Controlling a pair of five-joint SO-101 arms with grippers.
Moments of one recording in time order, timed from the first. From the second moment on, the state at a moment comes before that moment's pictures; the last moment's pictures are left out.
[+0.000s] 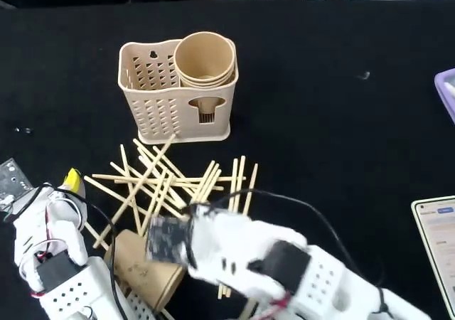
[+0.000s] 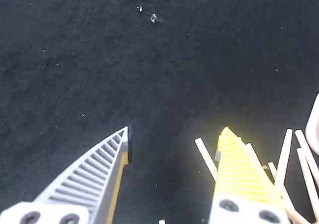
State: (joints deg) left arm -38.9 -104.0 90.8 55.7 3.3; right arm -61.4 -70.9 61.8 69.8 25.9
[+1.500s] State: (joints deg) left arm -38.9 -104.0 91.3 55.7 3.3; right arm -61.5 -72.2 51.6 72.7 22.6
